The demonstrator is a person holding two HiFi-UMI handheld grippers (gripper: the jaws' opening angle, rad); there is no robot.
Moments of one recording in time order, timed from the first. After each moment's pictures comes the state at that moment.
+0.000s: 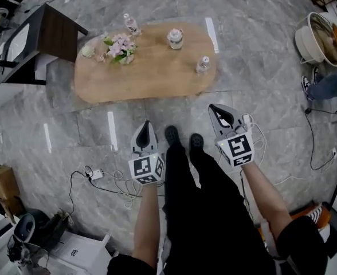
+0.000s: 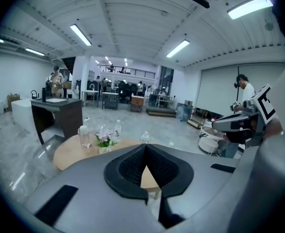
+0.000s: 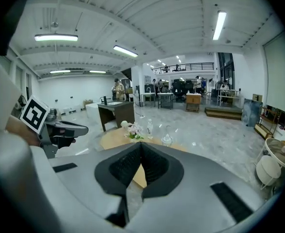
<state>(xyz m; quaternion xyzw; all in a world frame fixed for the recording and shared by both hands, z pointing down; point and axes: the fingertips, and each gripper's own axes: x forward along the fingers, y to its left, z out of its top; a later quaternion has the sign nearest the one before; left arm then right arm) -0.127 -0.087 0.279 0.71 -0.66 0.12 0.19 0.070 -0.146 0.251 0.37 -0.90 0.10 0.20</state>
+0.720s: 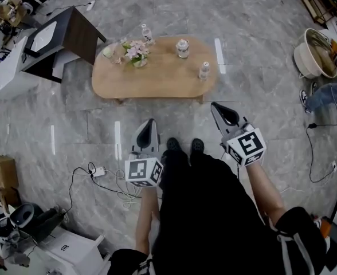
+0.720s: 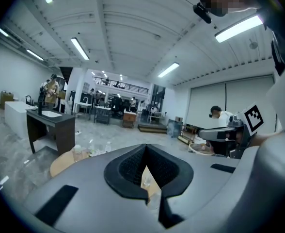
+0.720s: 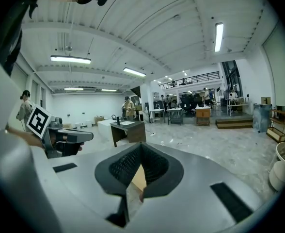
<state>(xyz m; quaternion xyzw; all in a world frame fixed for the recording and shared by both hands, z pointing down) -0.080 -0.009 0.114 0.75 -0.64 0.04 0.13 0.096 -0.073 0.099 0.33 -0.94 0.07 0.10</state>
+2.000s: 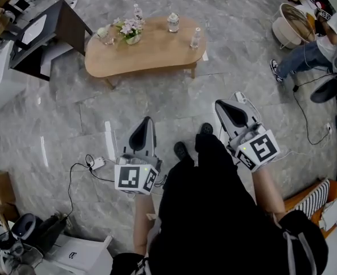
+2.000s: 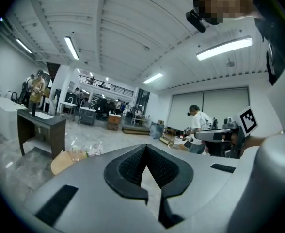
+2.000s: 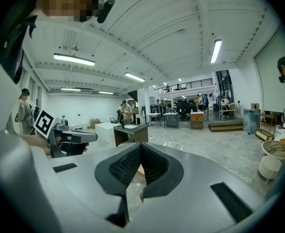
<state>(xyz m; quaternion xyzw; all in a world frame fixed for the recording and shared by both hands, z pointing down) -0.143 0.220 0.064 0.82 -0.56 0.02 0.12 0.035 0.184 0.041 0.37 -0.92 0.05 0.08</state>
